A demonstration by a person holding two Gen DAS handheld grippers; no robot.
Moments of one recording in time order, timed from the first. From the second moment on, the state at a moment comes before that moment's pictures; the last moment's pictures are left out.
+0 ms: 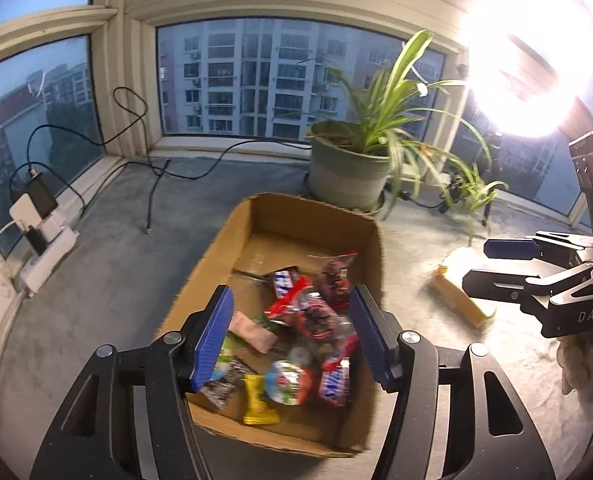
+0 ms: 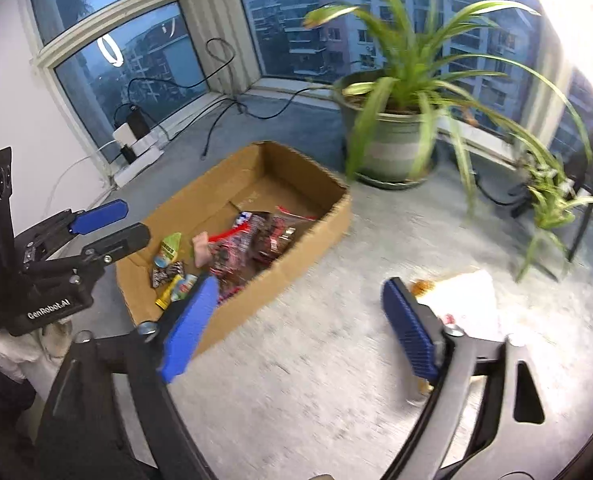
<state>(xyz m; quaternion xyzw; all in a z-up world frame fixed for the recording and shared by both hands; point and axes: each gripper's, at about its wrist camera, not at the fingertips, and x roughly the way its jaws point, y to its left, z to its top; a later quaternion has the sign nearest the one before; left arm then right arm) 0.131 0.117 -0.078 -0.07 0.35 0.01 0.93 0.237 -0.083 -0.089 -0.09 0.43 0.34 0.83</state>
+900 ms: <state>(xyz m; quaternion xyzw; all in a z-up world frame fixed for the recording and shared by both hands) 0.163 -0.012 -0.119 -0.14 0.40 -0.10 0.90 0.281 -0.222 -0.124 -0.10 0.44 0.27 0.85</state>
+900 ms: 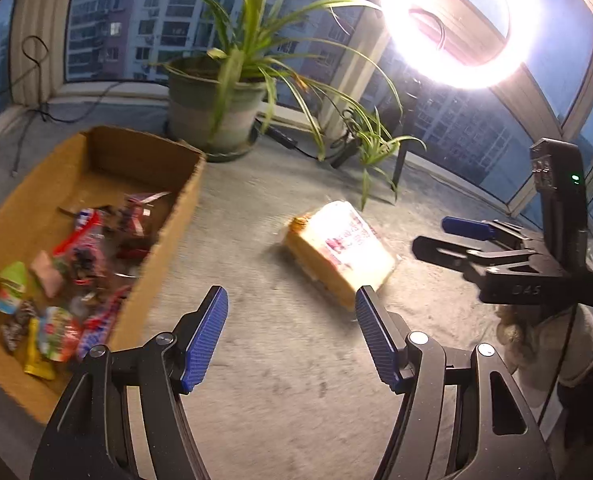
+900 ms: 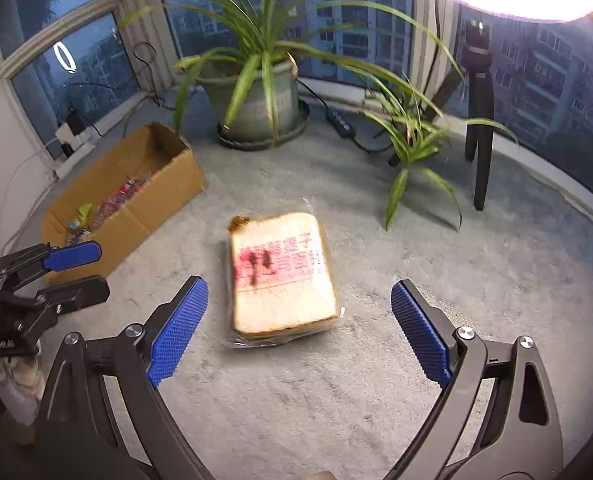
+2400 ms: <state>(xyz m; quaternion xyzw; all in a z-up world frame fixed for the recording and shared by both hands) 0.246 -0.058 -0.174 -0.19 0.46 -0.17 0.85 0.344 -0.223 -0.201 0.06 0.58 0.33 0.74</state>
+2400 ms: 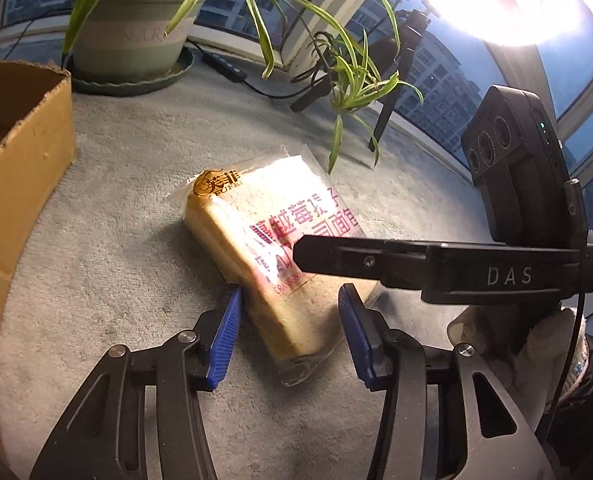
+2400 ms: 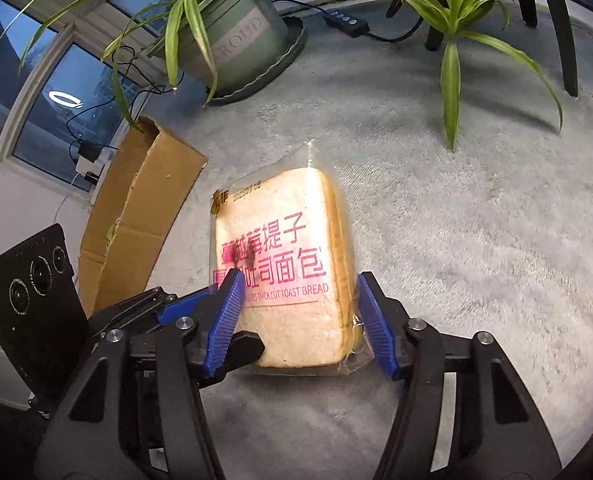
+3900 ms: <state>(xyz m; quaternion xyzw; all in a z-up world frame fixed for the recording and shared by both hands) 0.161 0.083 -0.081 -0.11 0.37 -0.10 0.92 0.265 -0.041 -0.102 0.04 0.49 0.39 0.78</state>
